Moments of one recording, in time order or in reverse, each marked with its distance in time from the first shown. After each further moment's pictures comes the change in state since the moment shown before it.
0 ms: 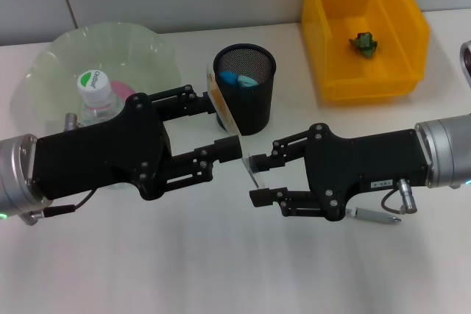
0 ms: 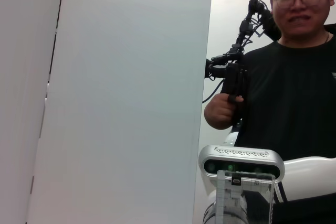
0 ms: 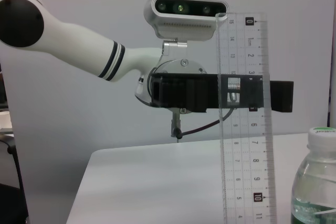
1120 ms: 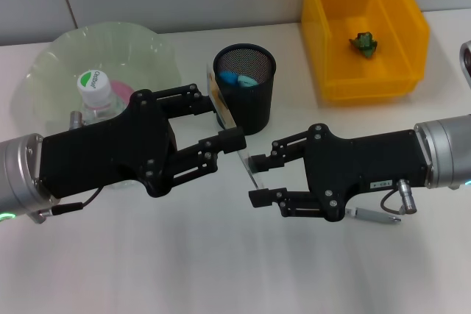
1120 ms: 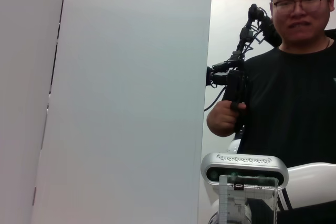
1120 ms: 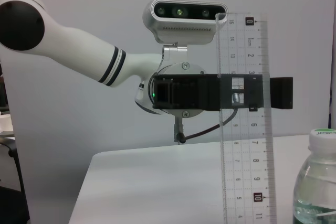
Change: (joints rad) left arm -0.009 -0.008 0.008 -0.031 -0.026 -0.005 0.044; right arm 0.002 0.000 0.000 0.008 0.004 -0.003 0.000
